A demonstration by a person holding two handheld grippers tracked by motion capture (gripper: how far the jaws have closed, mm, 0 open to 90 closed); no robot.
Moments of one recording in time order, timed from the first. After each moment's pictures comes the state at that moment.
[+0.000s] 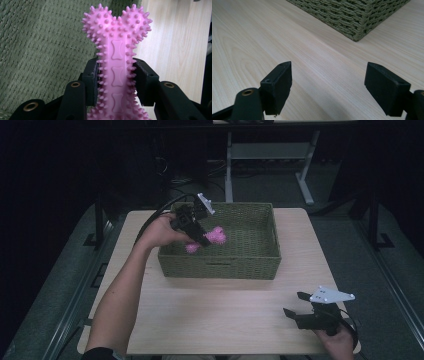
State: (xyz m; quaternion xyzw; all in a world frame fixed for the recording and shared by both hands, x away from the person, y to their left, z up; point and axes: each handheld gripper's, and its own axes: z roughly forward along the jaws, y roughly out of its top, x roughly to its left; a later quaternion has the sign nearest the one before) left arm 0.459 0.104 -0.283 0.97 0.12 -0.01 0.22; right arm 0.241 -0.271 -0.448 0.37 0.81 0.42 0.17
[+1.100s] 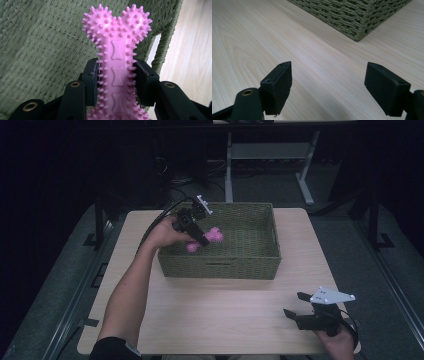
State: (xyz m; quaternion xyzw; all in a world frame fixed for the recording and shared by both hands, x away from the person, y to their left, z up) left arm 0.492 0.114 -0.323 0.96 0.18 -0.04 0.21; right arm 0.239 -0.271 -0.448 0.37 0.81 0.42 0.16
